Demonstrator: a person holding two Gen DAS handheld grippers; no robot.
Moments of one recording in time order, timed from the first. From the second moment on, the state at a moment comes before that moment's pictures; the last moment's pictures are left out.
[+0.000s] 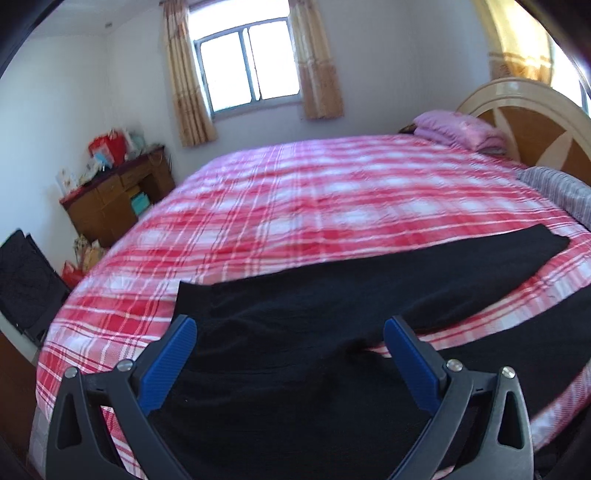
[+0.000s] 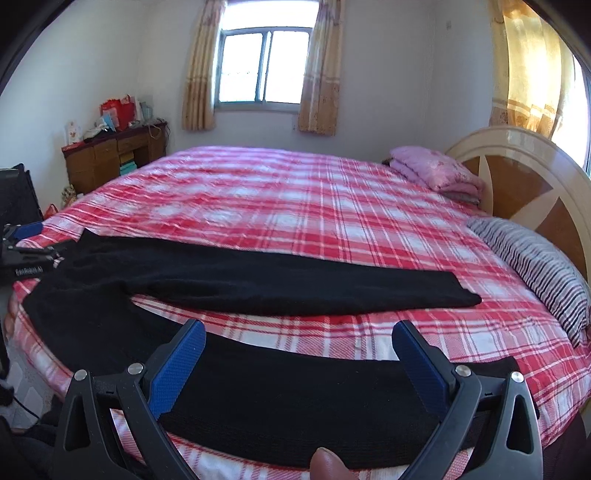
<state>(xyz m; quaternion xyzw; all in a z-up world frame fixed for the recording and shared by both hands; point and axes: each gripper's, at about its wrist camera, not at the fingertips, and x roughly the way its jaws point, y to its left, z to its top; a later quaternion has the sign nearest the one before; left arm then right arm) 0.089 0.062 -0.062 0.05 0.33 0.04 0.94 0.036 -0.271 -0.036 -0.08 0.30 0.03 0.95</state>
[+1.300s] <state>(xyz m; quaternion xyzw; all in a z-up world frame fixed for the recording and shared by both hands) 0.247 0.228 -0.148 -0.09 0.48 -0.01 0.87 0.271 -0.537 -0.089 0.03 0.46 -0.14 0.87</state>
